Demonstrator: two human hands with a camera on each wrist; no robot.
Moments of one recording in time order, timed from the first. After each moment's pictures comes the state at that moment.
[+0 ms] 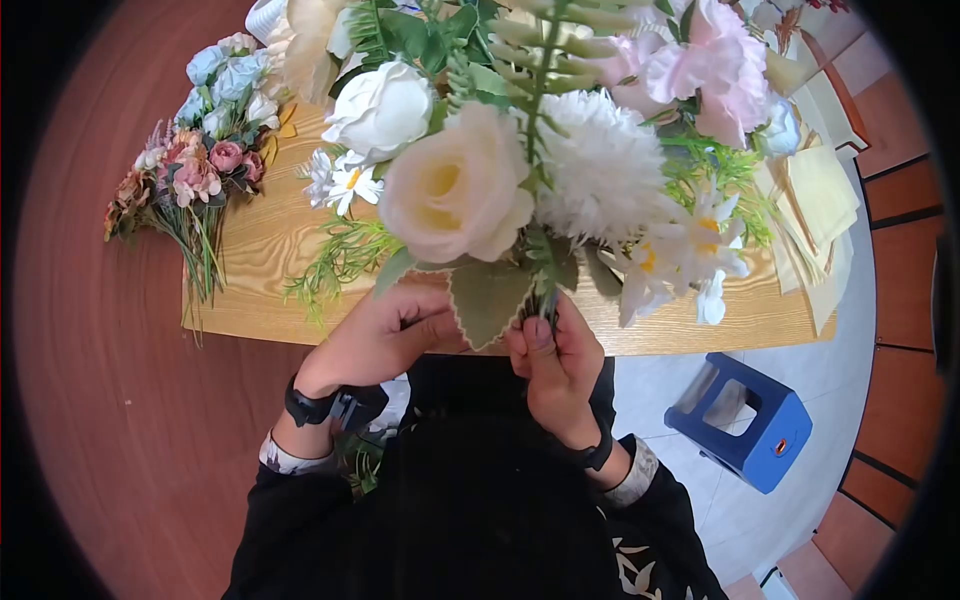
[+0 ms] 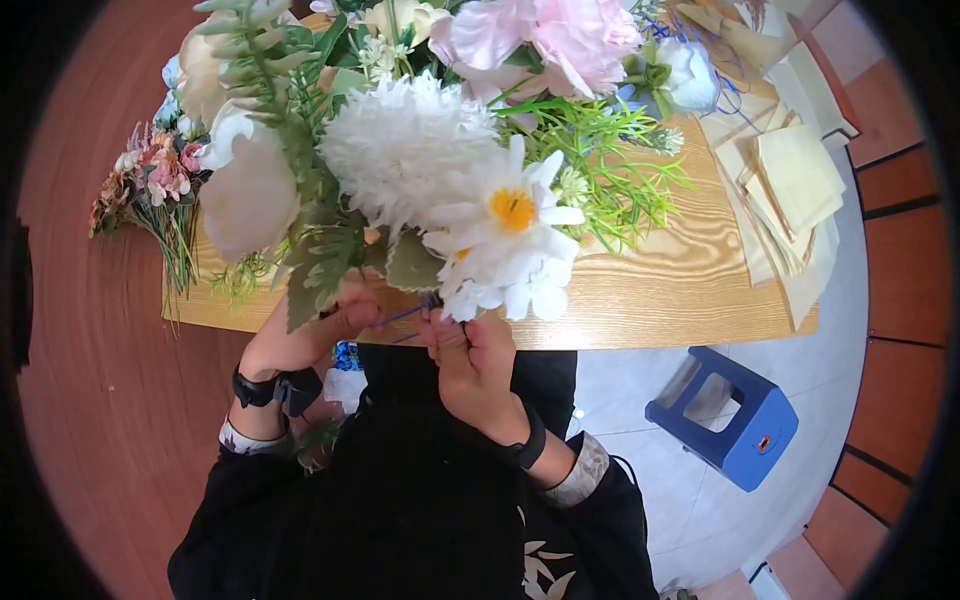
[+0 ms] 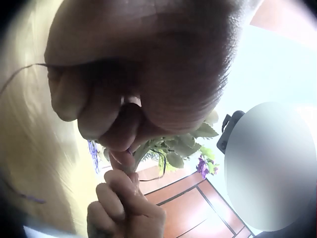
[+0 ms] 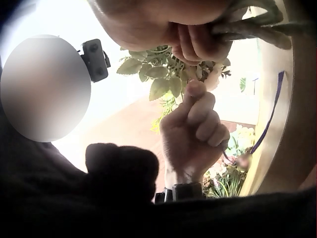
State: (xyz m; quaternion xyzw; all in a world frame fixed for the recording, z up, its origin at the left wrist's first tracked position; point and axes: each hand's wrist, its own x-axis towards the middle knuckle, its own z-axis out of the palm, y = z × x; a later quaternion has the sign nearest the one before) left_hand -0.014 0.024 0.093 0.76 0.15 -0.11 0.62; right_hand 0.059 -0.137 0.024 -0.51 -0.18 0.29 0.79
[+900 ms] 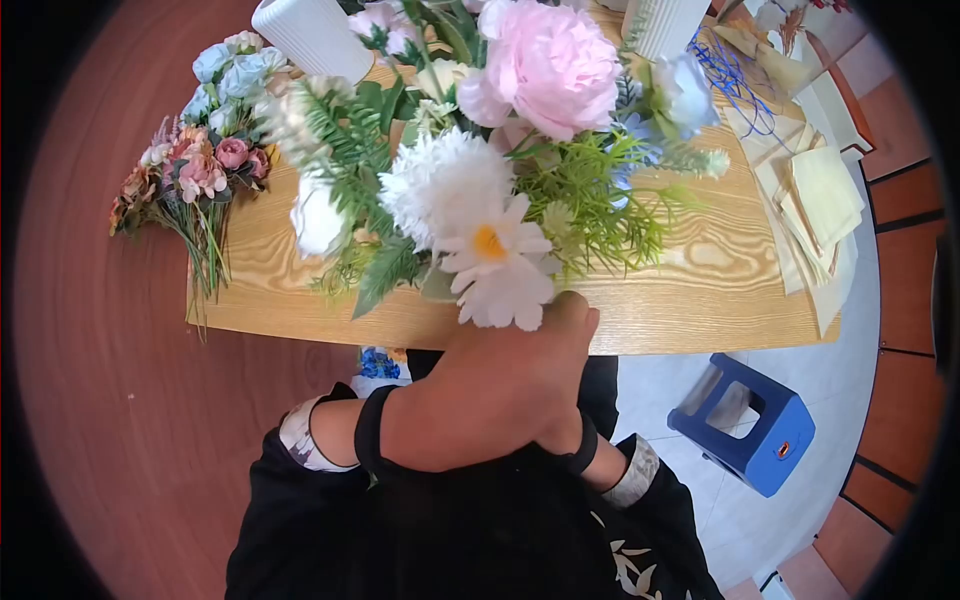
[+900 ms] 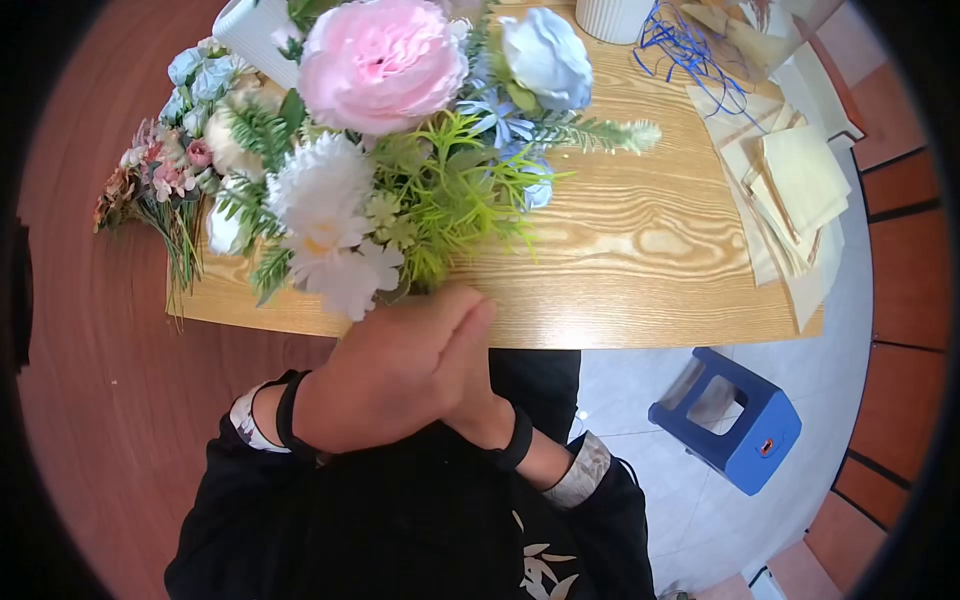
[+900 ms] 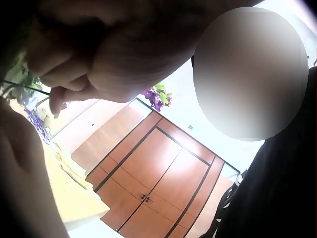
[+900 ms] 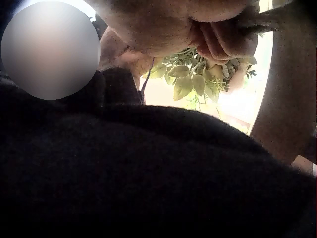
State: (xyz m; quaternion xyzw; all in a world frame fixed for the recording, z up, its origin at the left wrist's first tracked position) left_hand 0.028 -0.057 0.110 0.92 0.07 0.08 0.37; right_hand 0.027 -0.129 -0.041 -0.71 -0.24 0.18 0.64
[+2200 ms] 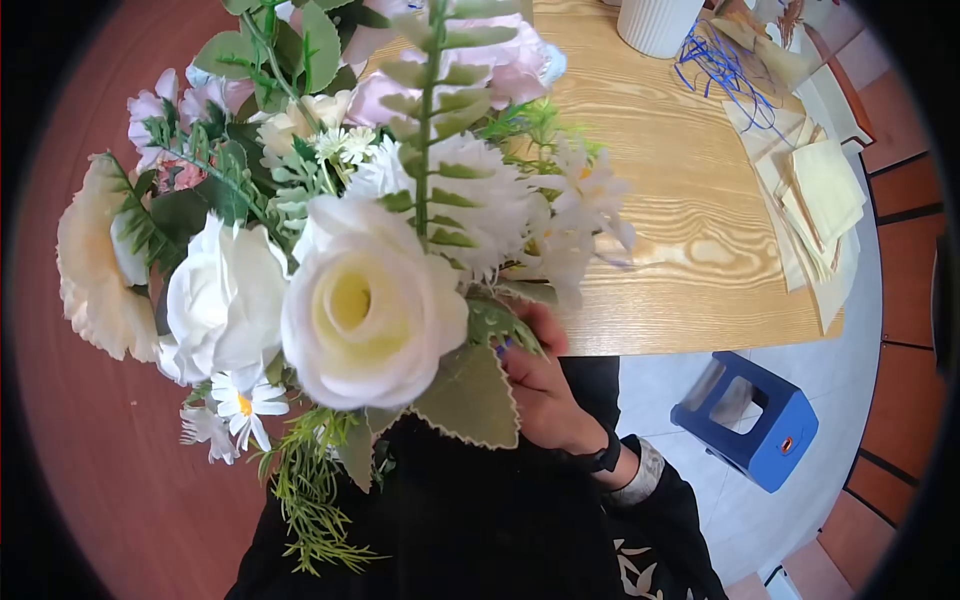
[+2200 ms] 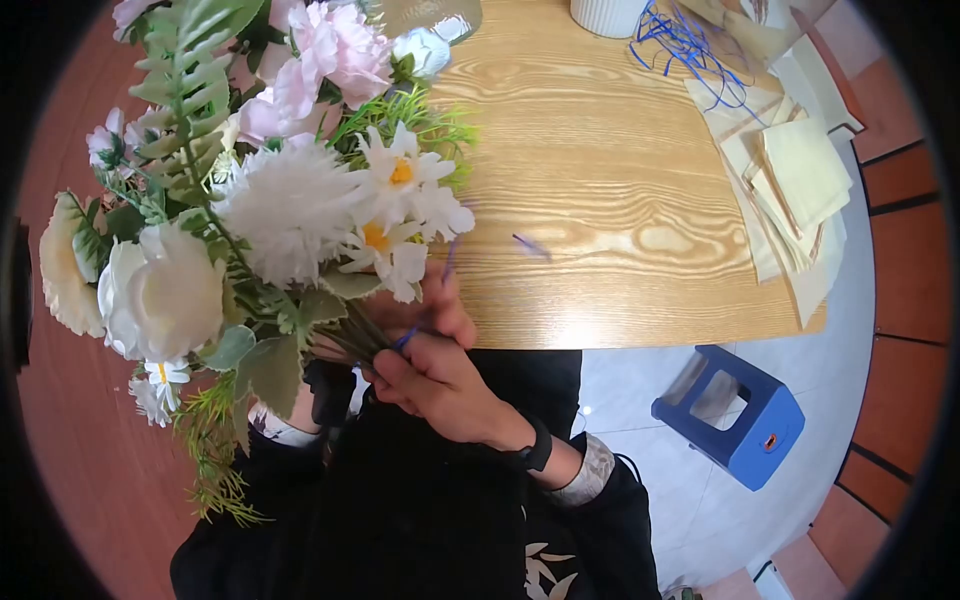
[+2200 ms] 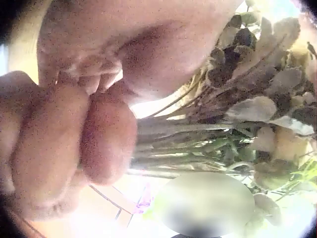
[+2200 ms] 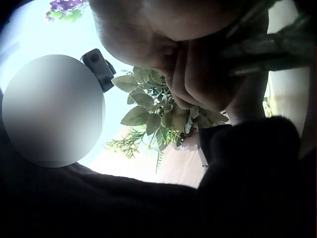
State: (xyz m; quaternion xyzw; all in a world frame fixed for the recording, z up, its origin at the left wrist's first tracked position) left_hand -0.030 0.028 0.041 0.45 0.23 0.02 0.86; right_hand 0.061 -0.141 0.037 -0.42 -0.31 0.45 0.72
